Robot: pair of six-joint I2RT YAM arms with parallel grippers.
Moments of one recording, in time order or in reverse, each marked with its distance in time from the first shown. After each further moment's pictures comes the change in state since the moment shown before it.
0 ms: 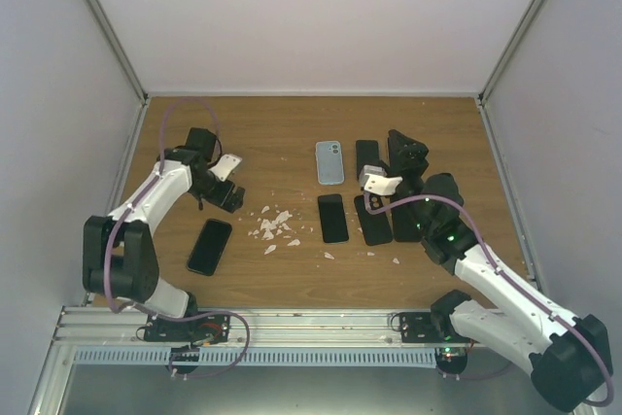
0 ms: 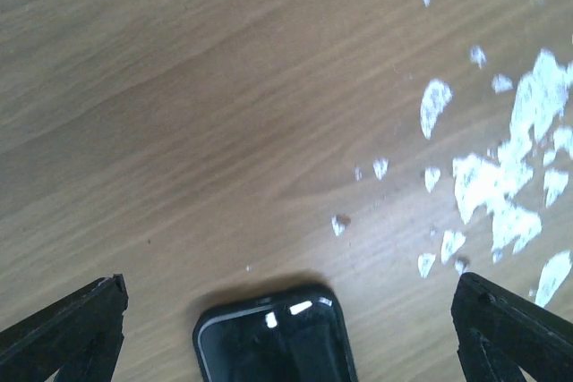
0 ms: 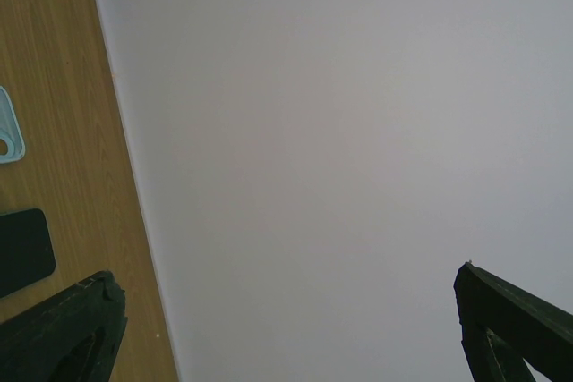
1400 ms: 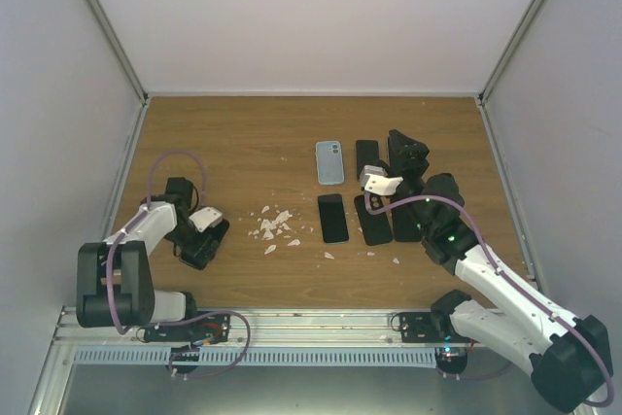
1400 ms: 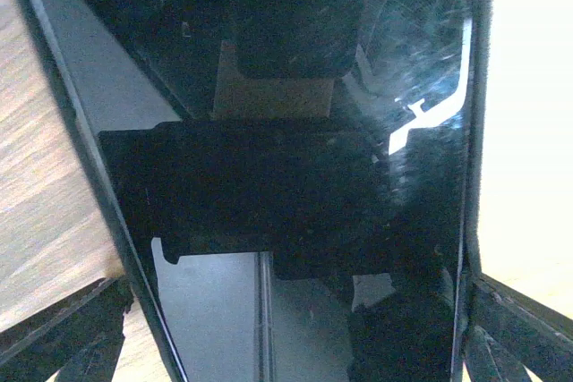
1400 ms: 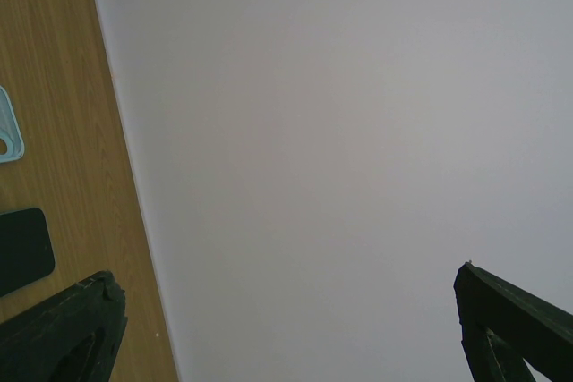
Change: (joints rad) left arm 0.184 -0.185 -0.470 0.061 -0.137 0.328; right arm -0.002 -0.006 -0.005 0.000 -0.001 0.000
